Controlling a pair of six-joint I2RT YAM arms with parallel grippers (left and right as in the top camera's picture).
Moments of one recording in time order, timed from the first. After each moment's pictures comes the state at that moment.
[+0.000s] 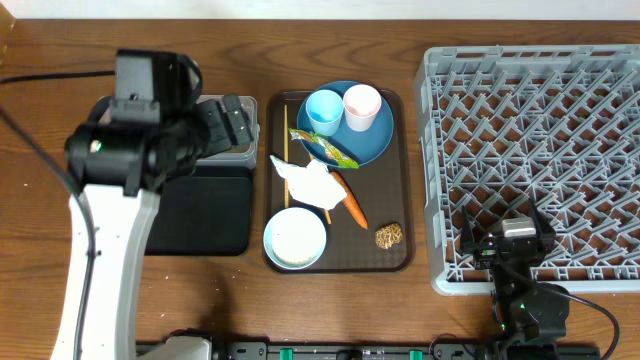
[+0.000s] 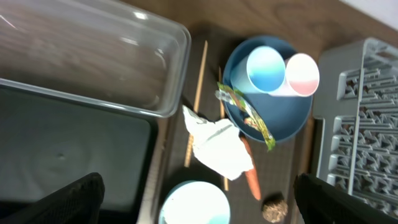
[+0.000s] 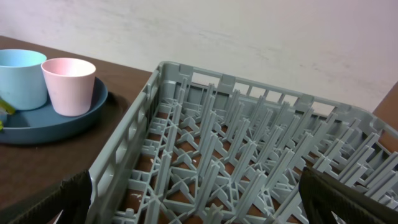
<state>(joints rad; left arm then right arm) -0.10 1.40 1.58 -1.18 0.17 -0.42 0.05 0.01 0.01 -0.07 0.00 -0.20</state>
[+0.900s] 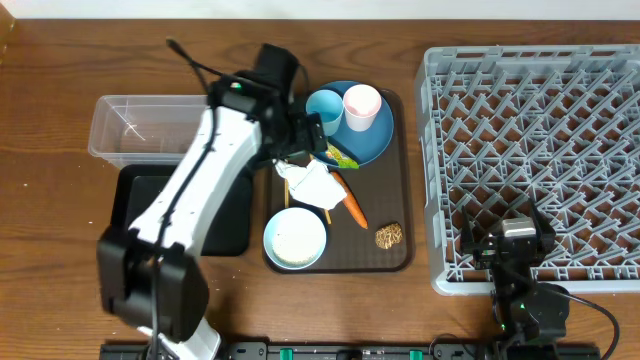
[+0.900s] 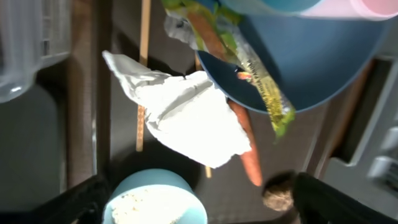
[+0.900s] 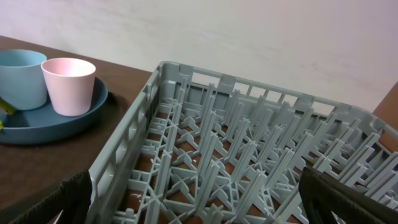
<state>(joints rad) -0.37 1.80 1.58 -1.12 0.16 -0.58 0.05 0.01 0.01 -0.07 0.00 -0.20</state>
